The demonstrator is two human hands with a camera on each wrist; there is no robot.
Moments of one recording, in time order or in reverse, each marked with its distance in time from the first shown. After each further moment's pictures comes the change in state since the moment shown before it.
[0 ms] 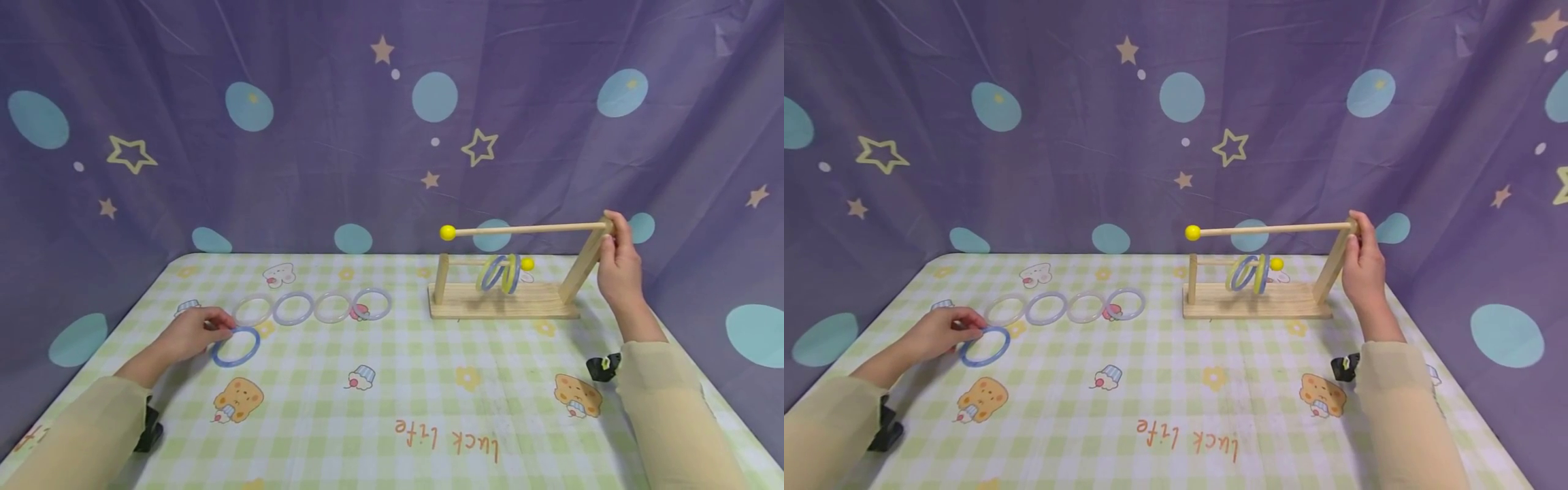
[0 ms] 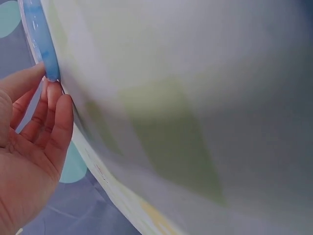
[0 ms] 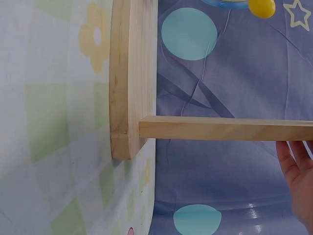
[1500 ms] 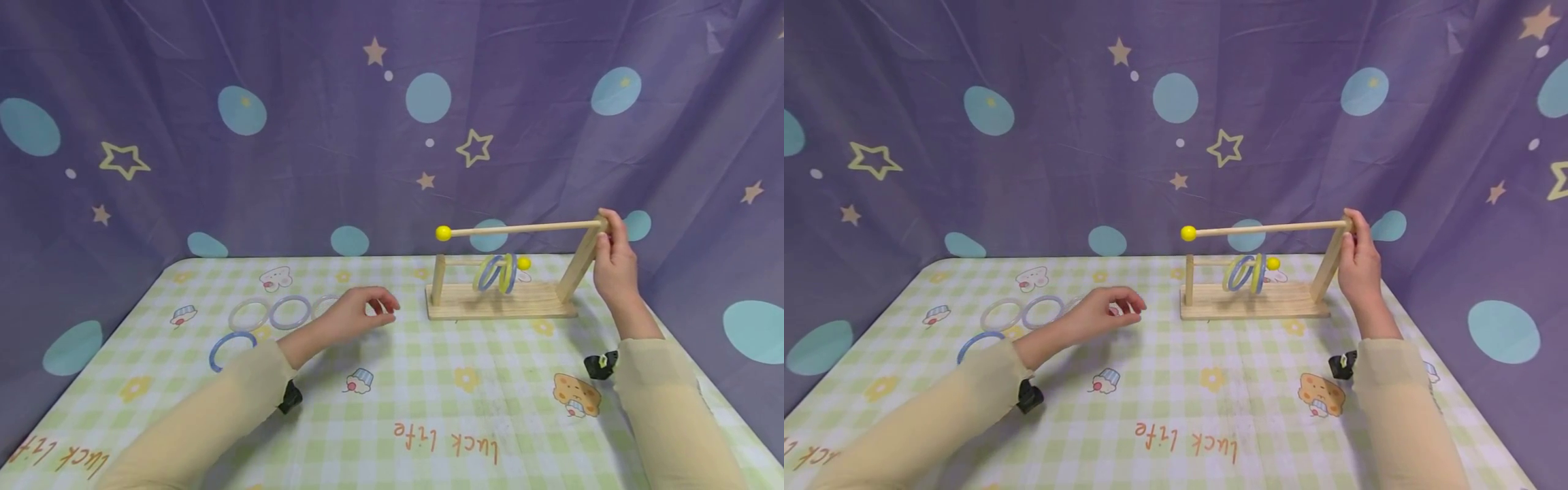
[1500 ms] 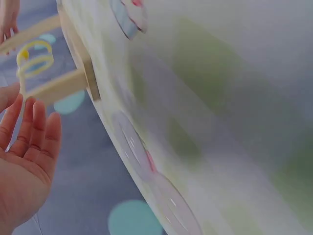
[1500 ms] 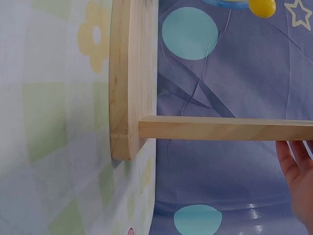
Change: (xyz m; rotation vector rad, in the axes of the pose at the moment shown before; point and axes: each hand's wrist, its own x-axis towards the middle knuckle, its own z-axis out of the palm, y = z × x) left_hand 0.064 0.218 0.101 -0.273 -0.159 0.514; right_hand 0.001 0.000 0.001 -0.011 0.009 -0.015
